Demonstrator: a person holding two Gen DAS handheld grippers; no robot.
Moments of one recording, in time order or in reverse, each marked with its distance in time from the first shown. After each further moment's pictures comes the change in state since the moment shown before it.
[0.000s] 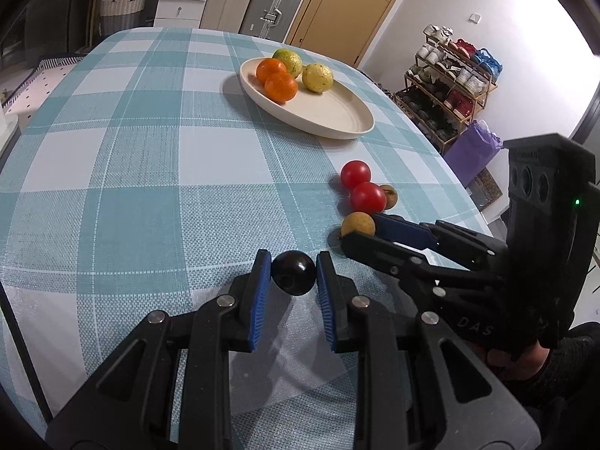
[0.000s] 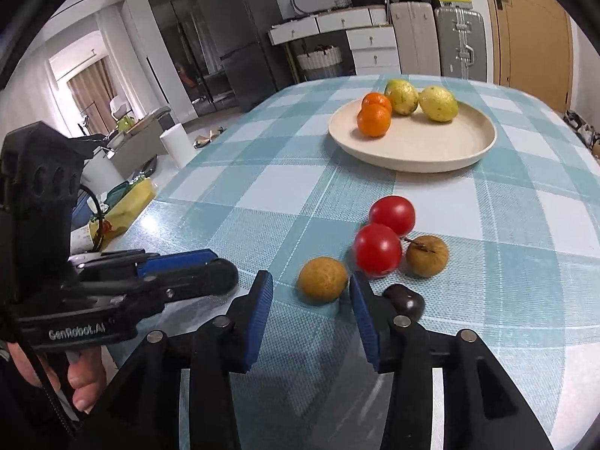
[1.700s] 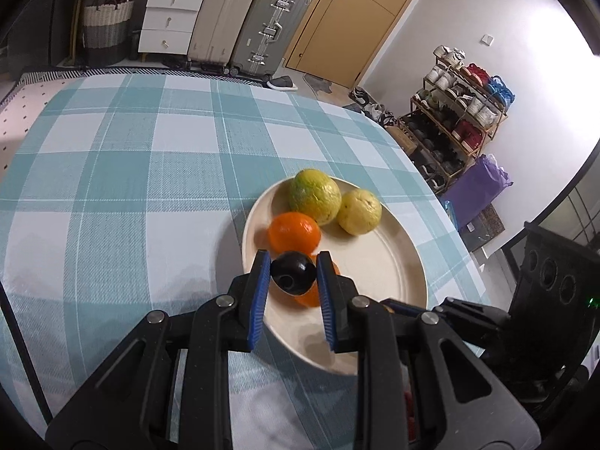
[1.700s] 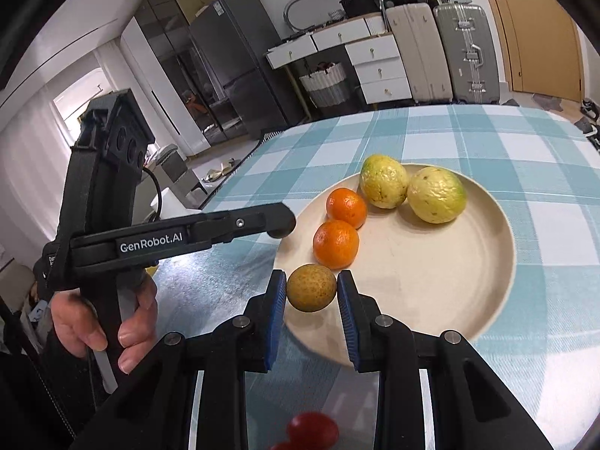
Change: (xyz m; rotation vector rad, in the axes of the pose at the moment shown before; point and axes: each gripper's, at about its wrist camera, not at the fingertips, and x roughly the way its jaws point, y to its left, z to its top) left arm 0.119 0.044 0.226 -0.033 -0.027 -0.033; right arm 0.046 -0.077 0.129 0.071 -0.047 0.129
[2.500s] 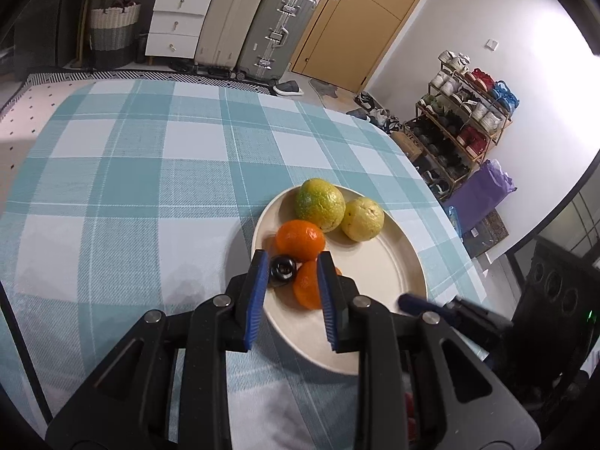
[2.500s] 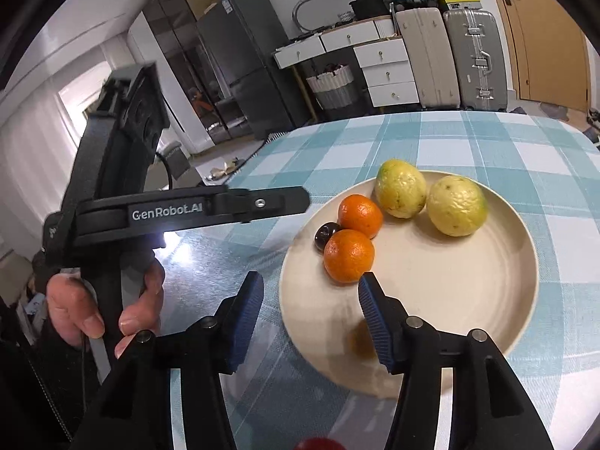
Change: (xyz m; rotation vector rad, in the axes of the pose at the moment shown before) left arm -0.016 -0.003 -0.003 -0.006 -0.027 0.035; right arm 0.003 0.002 0.000 -0.020 -0.041 -0.001
